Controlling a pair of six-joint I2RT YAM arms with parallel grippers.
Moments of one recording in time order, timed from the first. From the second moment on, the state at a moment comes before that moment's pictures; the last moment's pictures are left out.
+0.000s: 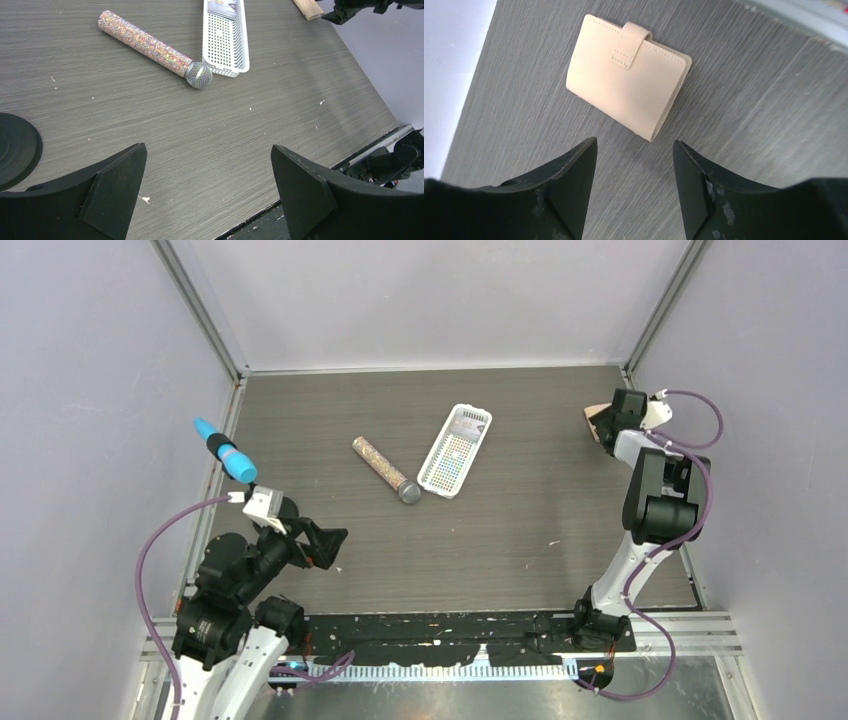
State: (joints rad) left arm -0.32 0.21 0.69 -0.72 0.19 -0.34; right arm -0.22 1.87 1.20 -0.01 0.29 0.76
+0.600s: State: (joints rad) left arm -0.34 0.25 0.69 -0.72 0.19 -0.34; right arm -0.33 2.01 1.03 0.45 0.14 1.05
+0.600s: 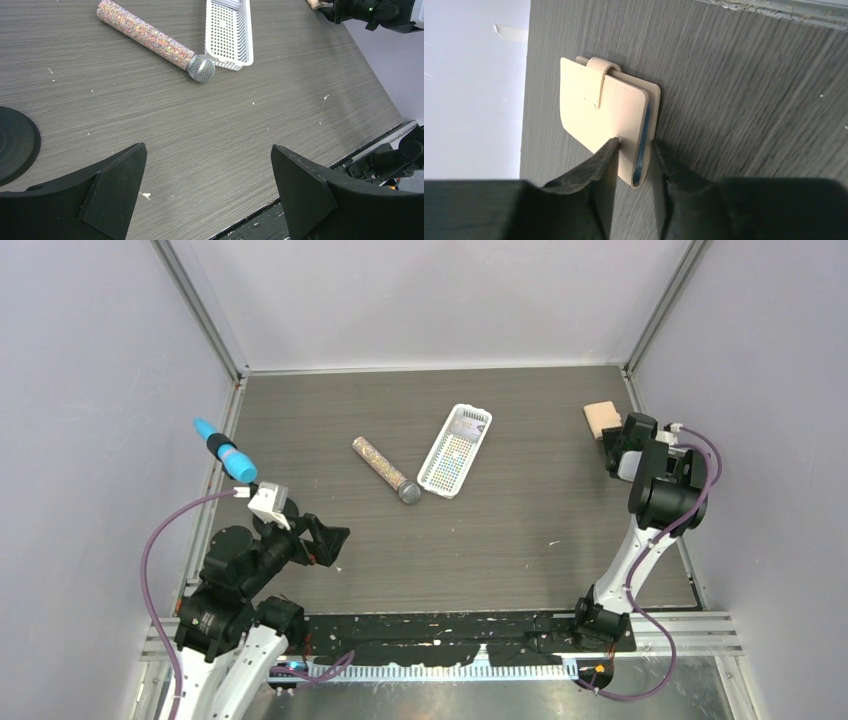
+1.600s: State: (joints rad) left arm -0.34 0.26 0.69 -0.72 0.15 -0.34; right arm -0.30 1.52 0.67 0.28 -0.06 0.92
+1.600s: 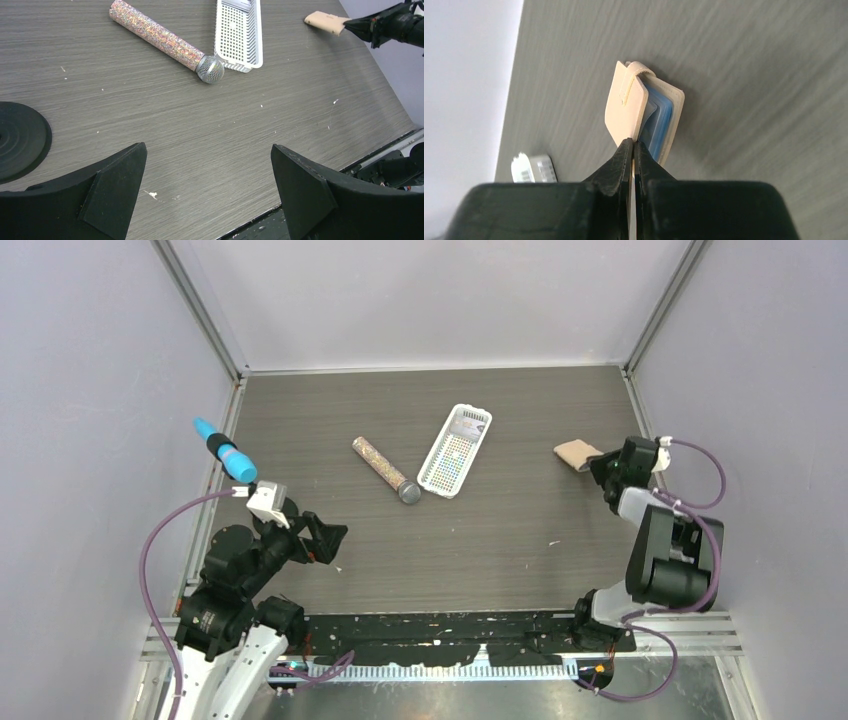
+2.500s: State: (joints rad) left arm -0.34 0.26 0.69 -0.72 0.15 -0.34; right arm 0.19 0.29 0.14 -0.46 -0.14 0.95
